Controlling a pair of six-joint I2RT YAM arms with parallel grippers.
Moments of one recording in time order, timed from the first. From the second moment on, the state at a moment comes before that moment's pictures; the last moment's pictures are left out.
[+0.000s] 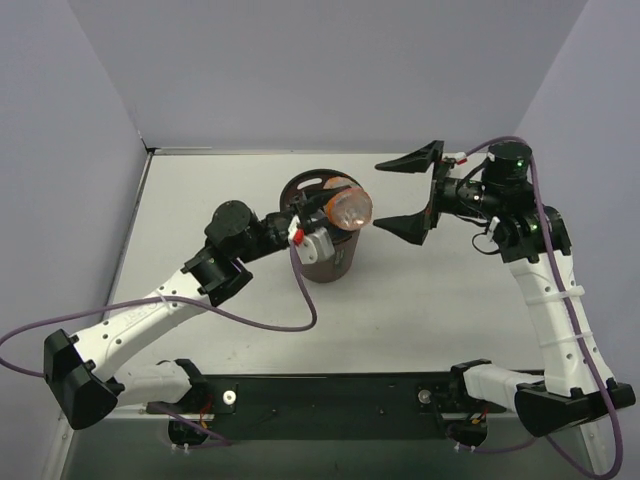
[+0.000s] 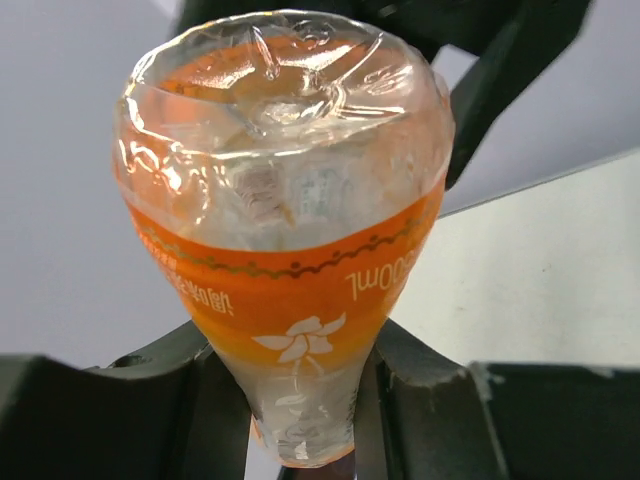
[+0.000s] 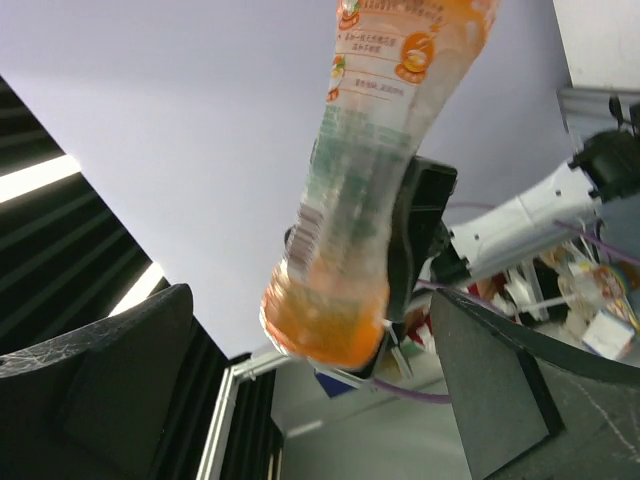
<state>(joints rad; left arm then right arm) -0.87 1.19 1.09 0.35 0.42 0.78 0.28 1.17 1.48 -0.66 -0.92 1.71</state>
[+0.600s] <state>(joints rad) -0.65 1.32 1.36 0.21 0.15 0.07 0.10 1.07 1.38 -0.67 -0.85 1.53</state>
